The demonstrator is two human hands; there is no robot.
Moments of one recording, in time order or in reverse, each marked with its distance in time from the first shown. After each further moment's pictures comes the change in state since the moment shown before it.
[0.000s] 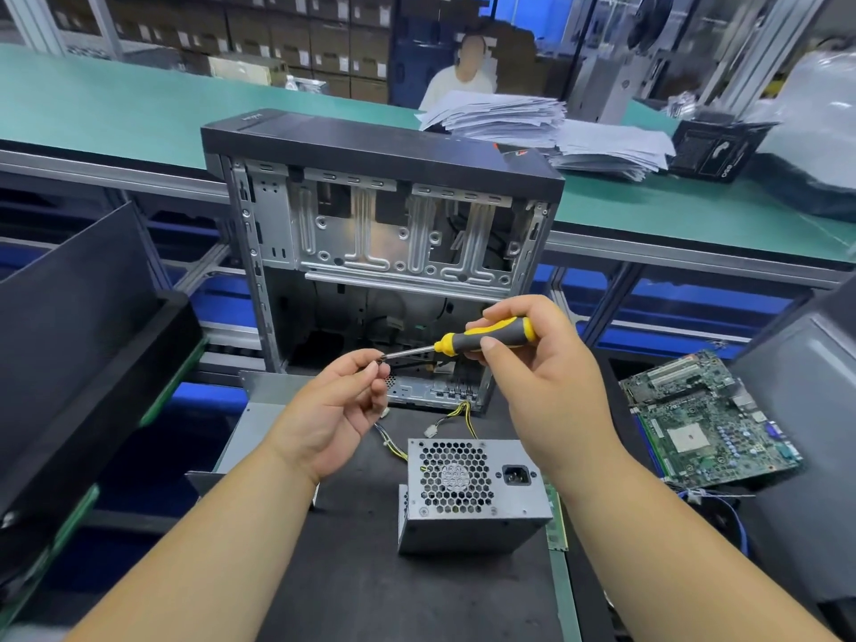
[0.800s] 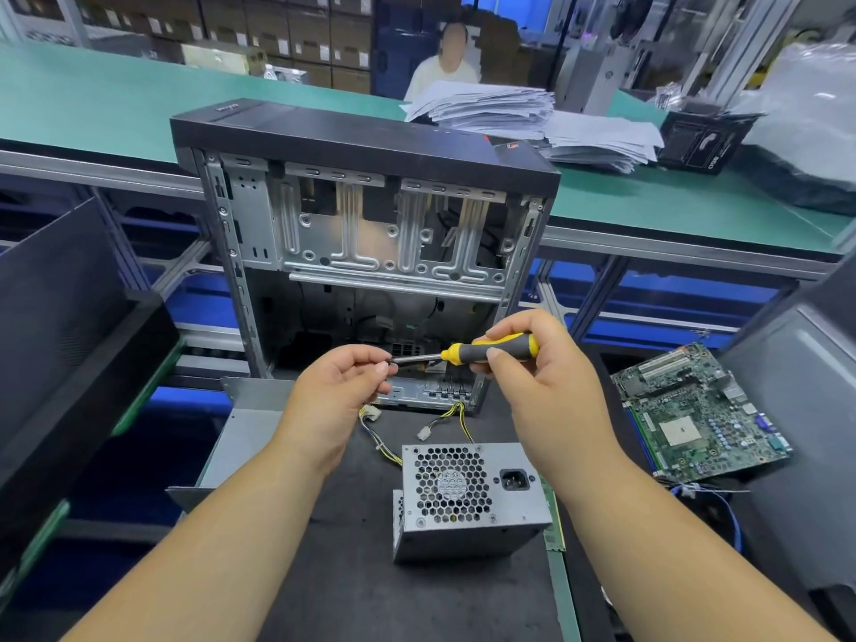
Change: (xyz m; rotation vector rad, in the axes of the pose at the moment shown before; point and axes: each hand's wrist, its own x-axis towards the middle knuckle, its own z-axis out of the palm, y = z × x) left_hand 0.019 -0.007 0.009 0.486 0.173 0.214; right_hand 0.005 0.016 -0.001 -0.062 0.038 0.155
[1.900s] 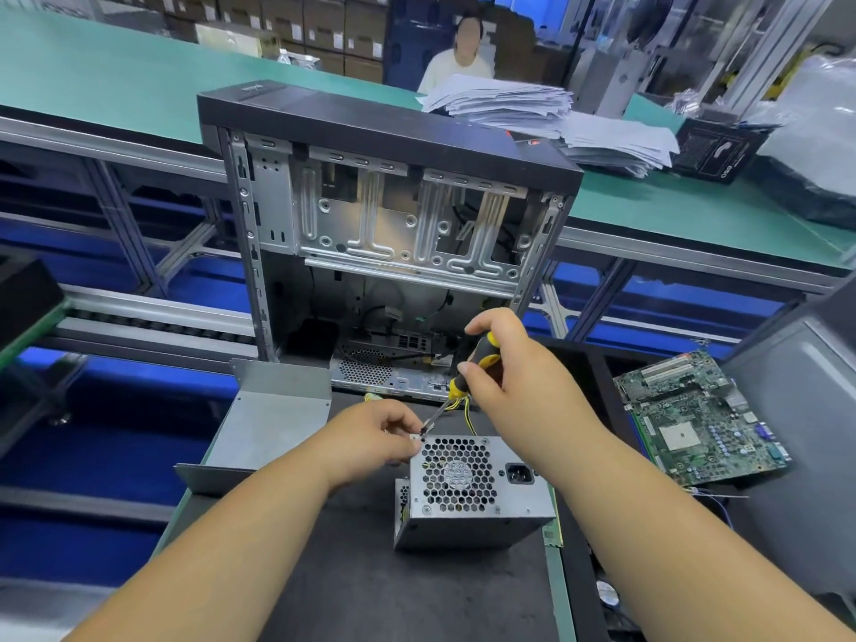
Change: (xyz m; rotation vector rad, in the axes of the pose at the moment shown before) left_hand -0.017 -0.032 -0.011 0.508 -0.368 -0.307; right_hand 0.009 0.004 0.012 -0.540 -0.266 -0.130
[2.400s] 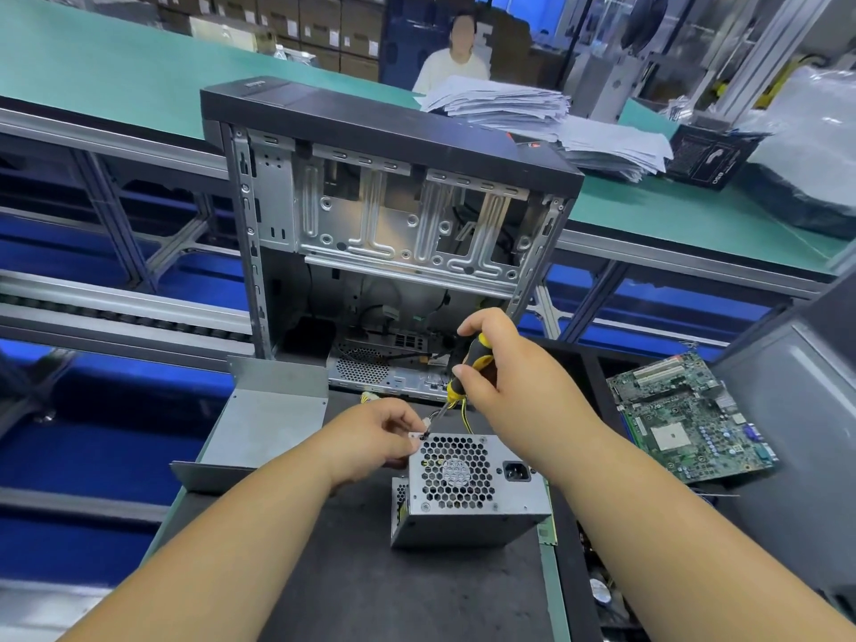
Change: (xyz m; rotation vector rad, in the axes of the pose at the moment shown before) left_hand -0.001 0.003 0.004 -0.060 -0.028 0.013; right_hand 0.000 -0.006 -0.002 -0.125 -0.029 -0.032
